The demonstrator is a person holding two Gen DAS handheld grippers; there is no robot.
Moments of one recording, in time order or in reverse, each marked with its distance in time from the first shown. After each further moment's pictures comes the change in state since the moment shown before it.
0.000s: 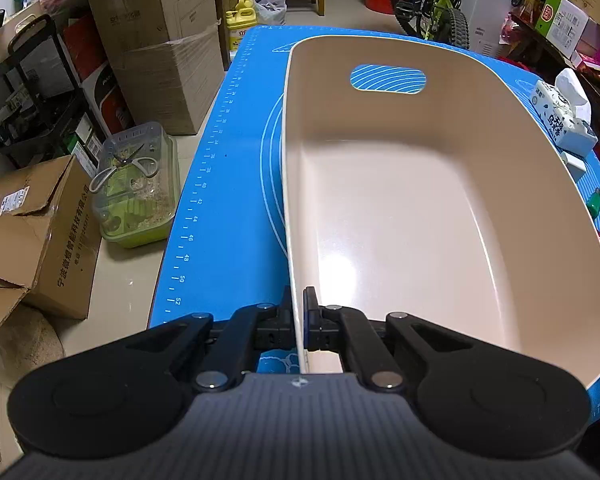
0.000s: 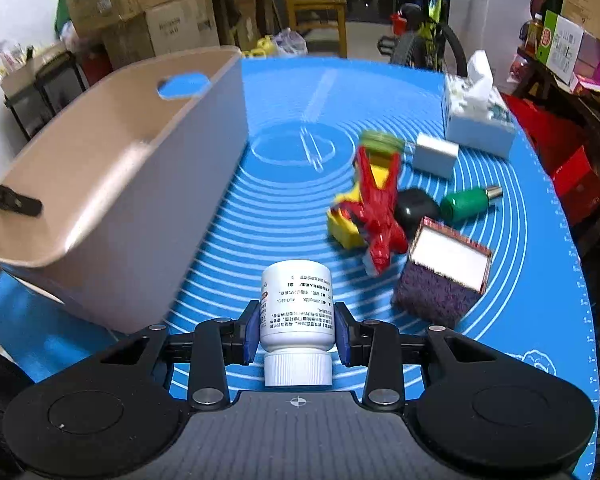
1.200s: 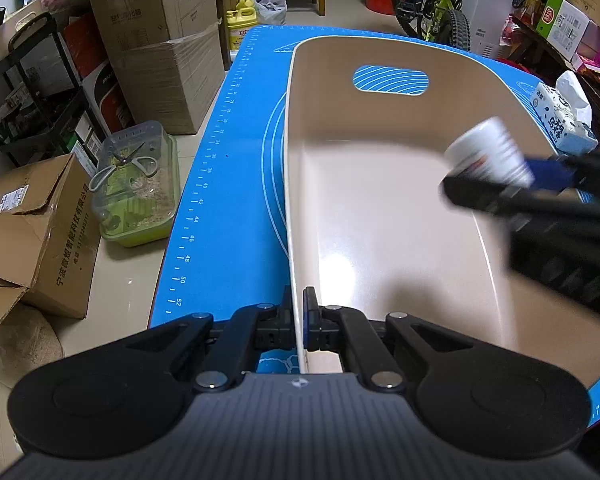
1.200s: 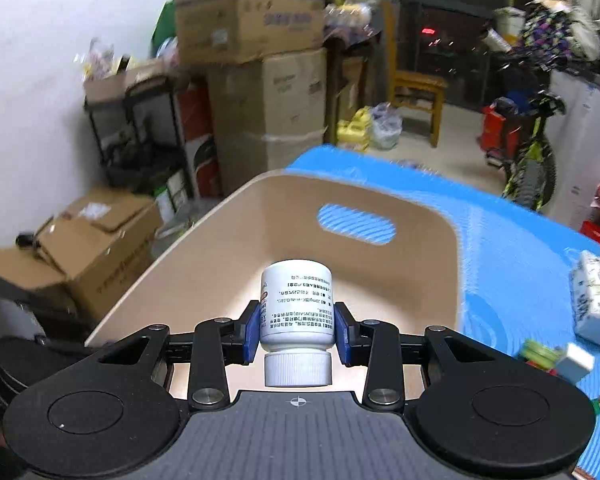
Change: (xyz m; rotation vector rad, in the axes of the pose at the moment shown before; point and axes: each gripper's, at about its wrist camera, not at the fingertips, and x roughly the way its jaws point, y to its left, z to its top) left arm 0.002 0.001 -0.001 -0.007 -0.001 -0.004; right arm 0.036 0.157 0.113 -0.246 -0.150 0.130
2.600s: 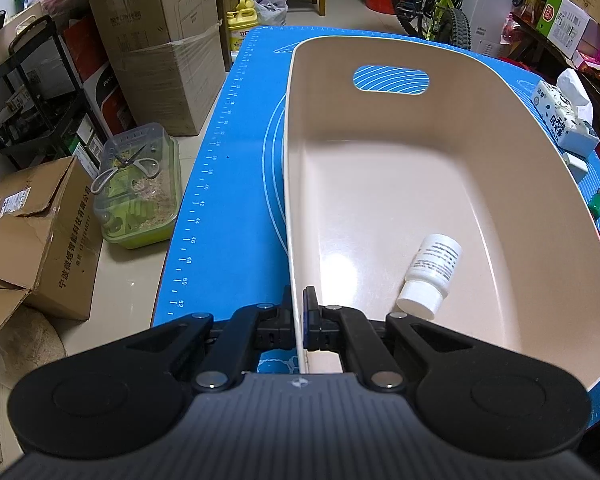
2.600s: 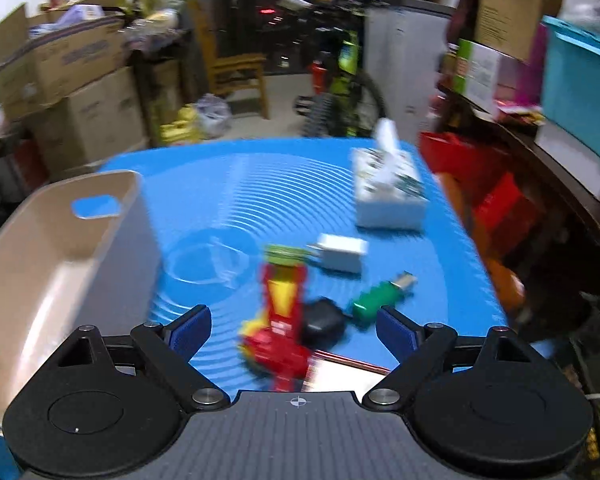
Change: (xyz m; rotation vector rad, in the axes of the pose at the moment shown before) left arm 0.001 -0.002 0.002 0.007 -0.001 0.009; right arm -0.087 -0.179 -0.097 0.375 0.009 -0.359
